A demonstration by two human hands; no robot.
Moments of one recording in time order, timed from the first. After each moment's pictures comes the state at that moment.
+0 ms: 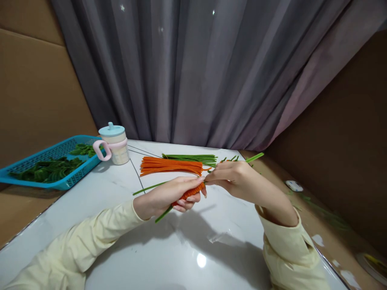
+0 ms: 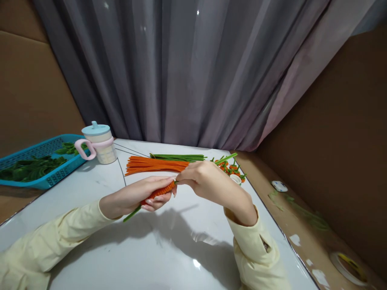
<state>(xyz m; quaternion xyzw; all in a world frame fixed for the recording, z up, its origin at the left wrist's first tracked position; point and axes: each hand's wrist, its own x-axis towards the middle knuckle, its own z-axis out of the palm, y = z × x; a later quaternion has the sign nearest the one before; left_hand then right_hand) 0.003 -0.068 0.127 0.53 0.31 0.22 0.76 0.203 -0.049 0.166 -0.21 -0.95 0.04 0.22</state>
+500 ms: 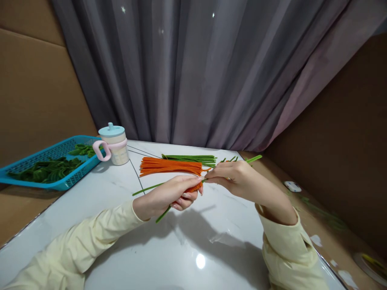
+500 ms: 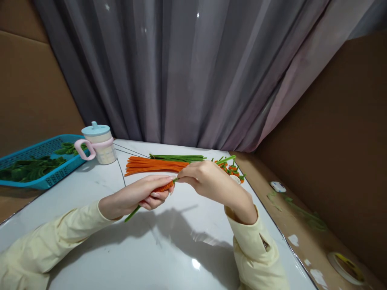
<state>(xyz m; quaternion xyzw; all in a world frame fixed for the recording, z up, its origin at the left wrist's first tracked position) 0.002 -0.068 0.128 0.53 0.31 0.25 0.75 0.205 -0.050 0.170 -0.24 -0.95 0.03 0.22</state>
